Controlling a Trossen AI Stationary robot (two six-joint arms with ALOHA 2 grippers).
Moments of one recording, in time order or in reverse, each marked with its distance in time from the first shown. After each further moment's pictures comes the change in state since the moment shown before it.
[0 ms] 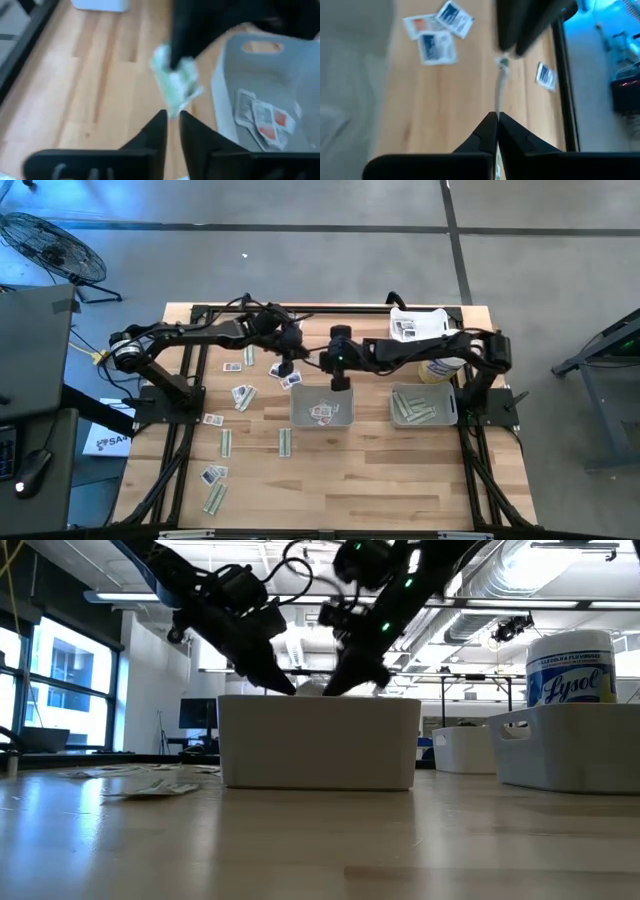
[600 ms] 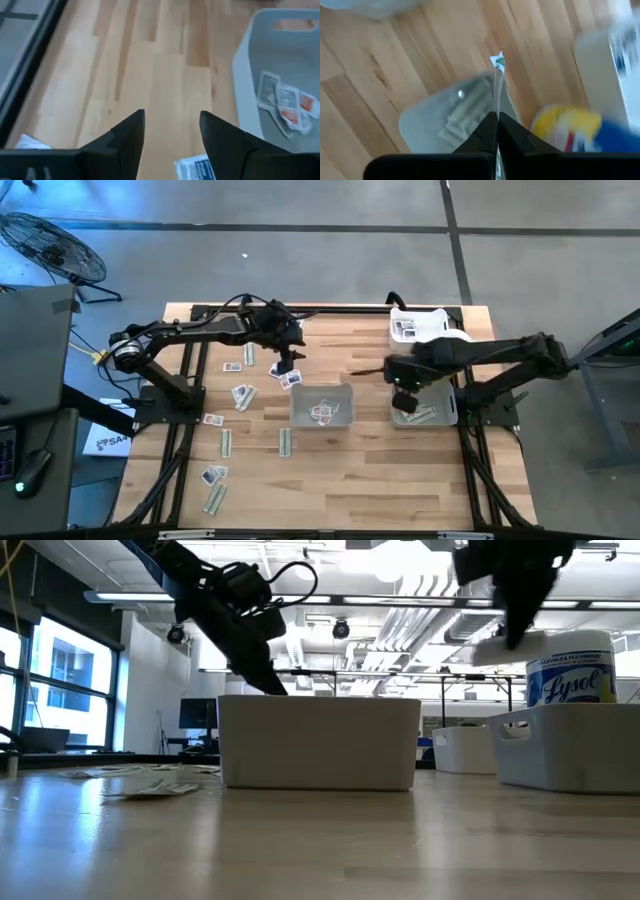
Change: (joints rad) left arm 0.000 -0.001 0.066 -0.166 -0.115 0.043; right arm 0.190 -0.444 0.000 -1.090 -0.100 0.887
